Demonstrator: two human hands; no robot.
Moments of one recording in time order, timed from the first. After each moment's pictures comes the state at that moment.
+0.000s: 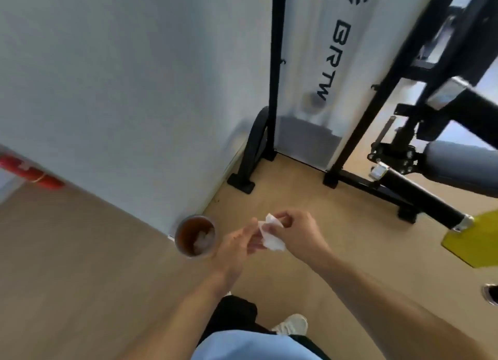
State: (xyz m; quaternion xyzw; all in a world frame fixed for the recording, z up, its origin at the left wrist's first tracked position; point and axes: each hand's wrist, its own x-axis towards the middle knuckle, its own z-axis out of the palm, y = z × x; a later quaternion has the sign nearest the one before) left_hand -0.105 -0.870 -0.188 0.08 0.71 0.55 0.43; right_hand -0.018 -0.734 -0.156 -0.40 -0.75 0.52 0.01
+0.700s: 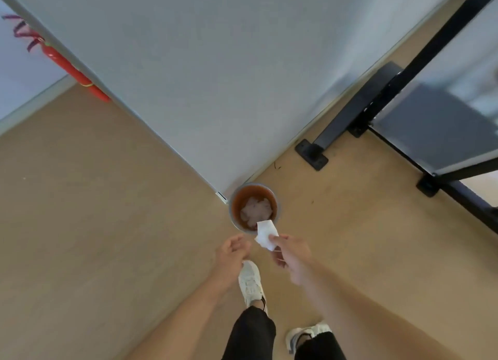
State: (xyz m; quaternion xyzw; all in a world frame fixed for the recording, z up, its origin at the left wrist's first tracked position) left_hand -0.305 -1.049 -0.390 -0.20 0.72 0.51 0.42; right_hand -0.258 -0.897 -0.427 -0.56 -0.44 0.67 -0.21
